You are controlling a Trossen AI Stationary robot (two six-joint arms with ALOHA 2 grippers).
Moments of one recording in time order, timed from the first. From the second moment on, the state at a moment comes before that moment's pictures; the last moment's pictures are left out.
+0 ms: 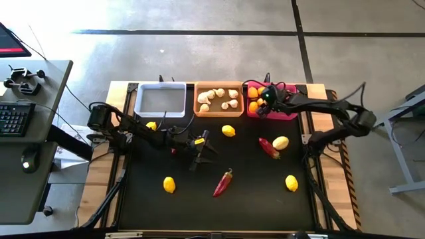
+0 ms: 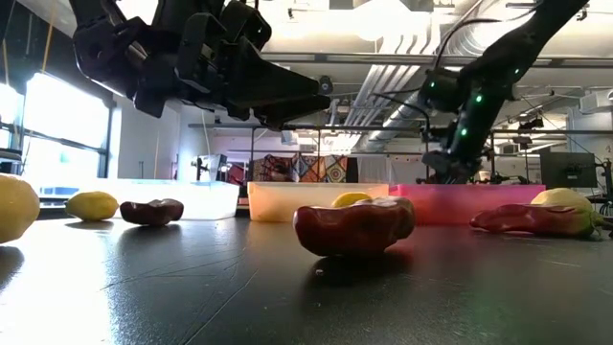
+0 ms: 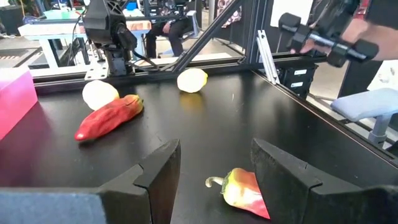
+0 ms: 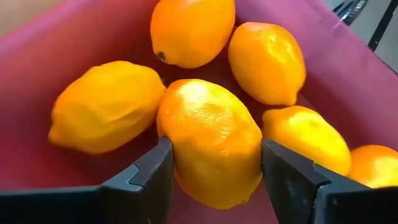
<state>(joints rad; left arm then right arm) -0.06 1.74 0.63 0.92 0.25 0.05 -0.68 1.38 0.68 -0.32 0.32 0.08</state>
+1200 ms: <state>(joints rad) -0.06 1.74 0.63 0.92 0.20 0.06 -0.44 1.07 0.68 -0.49 0.32 0.10</state>
